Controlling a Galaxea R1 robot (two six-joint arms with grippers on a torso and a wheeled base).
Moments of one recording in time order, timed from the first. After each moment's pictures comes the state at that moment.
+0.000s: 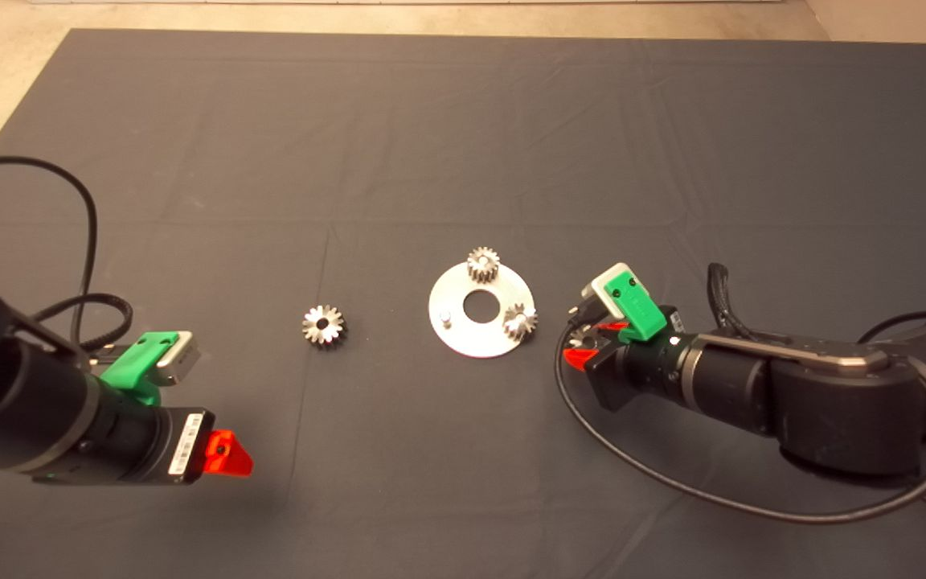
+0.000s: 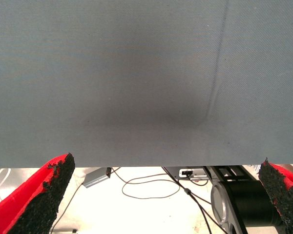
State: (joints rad) left arm -0.38 1.96 -0.47 0.25 1.48 -1.51; right arm 0.06 2.44 -0.55 -1.20 -1.53 1.23
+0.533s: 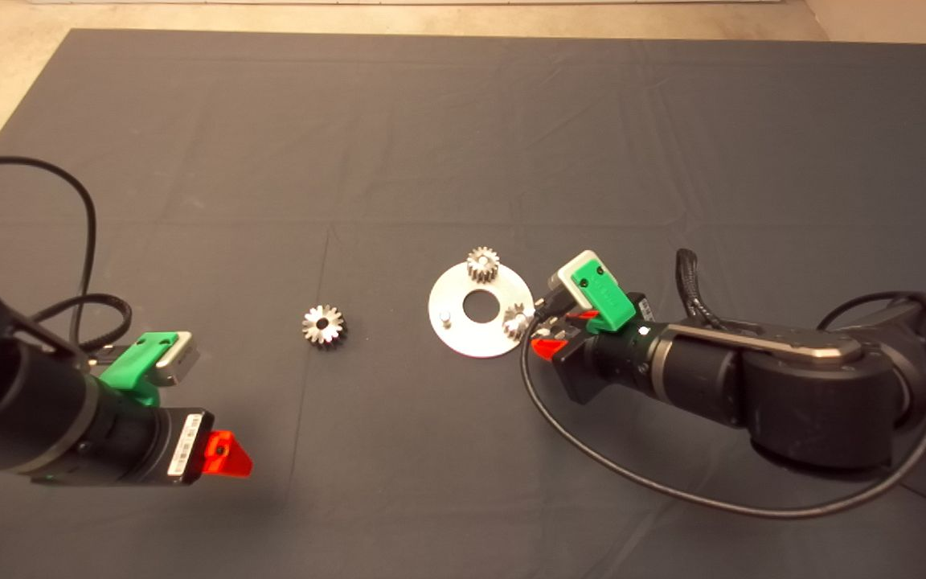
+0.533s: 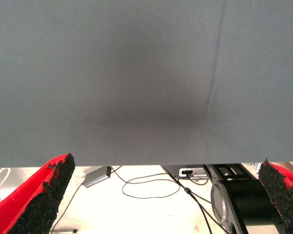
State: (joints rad) left arm -0.38 1.96 -0.46 0.25 1.48 -1.51; right arm 0.10 2.55 -0.59 -1.20 -1.54 1.24
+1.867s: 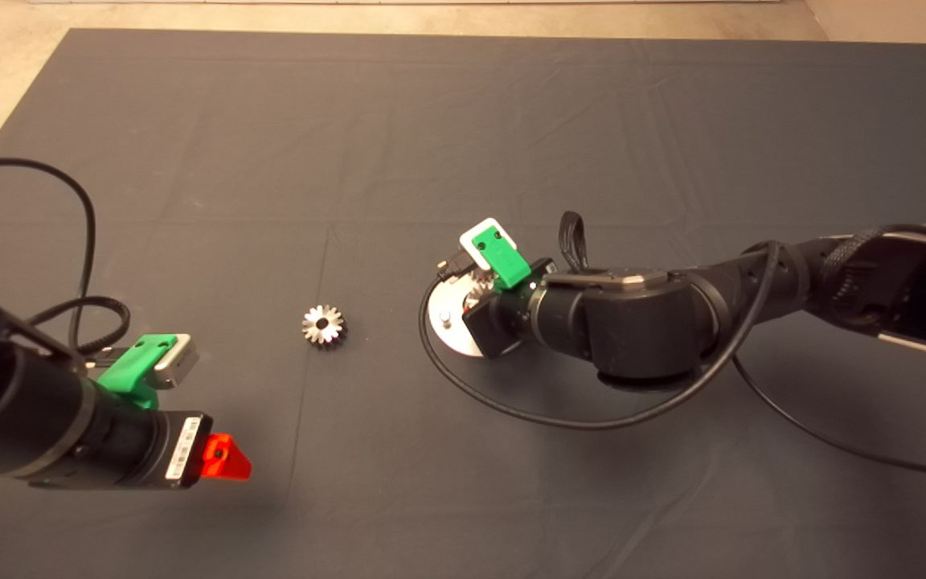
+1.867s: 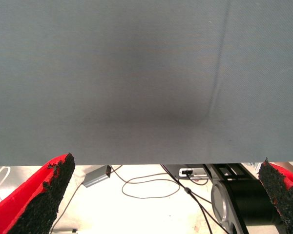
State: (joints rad) left arm -0.38 1.95 -0.46 0.25 1.48 -1.51; right arm 0.17 2.79 -0.86 -1.10 -1.54 1.22
